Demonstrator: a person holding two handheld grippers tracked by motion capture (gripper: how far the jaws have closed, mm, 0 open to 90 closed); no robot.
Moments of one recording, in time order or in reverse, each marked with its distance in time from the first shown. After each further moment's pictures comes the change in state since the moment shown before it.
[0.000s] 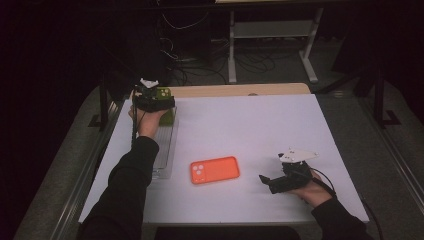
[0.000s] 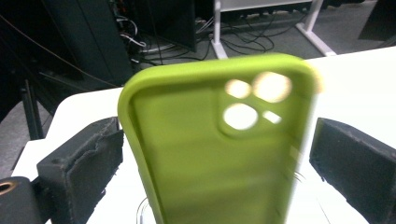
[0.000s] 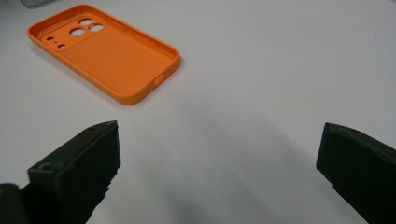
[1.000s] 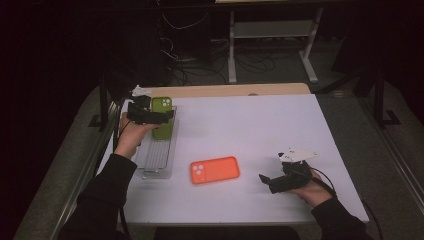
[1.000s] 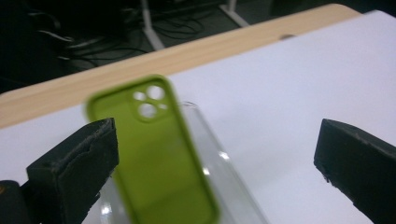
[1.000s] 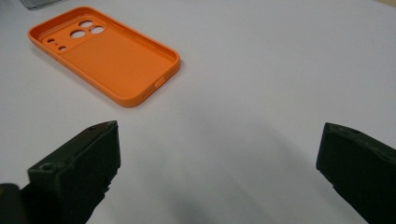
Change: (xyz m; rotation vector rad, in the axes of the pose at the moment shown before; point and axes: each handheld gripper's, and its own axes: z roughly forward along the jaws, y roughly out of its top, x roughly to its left) left arm -0.010 -0.007 -0.083 0.056 -0.312 0.121; right arm 0.001 0.003 -0.001 -0.004 -0.005 -0.002
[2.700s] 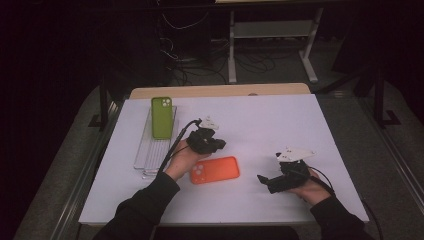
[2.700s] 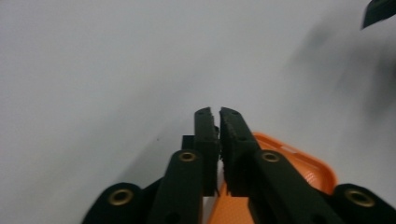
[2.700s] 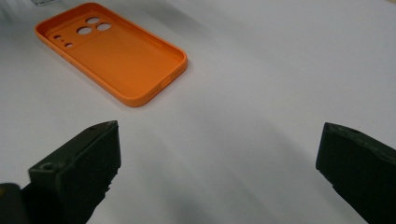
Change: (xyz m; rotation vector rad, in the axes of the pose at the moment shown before) left arm -0.146 -0.035 0.079 0.199 -0.376 0.257; right arm 0.000 0.002 0.004 0.013 0.024 -0.026
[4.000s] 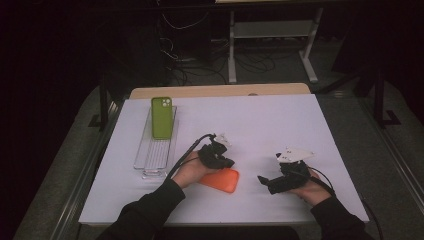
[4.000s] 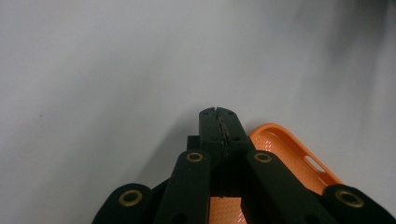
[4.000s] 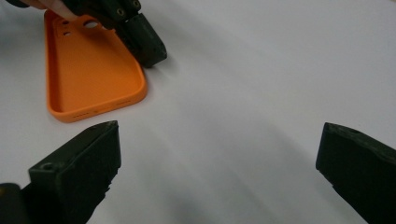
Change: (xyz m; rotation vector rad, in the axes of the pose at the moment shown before) left arm -0.034 -0.015 0.026 0.111 -0.171 0.050; right arm 0.001 -0.001 0.000 0.009 -0.001 -0.003
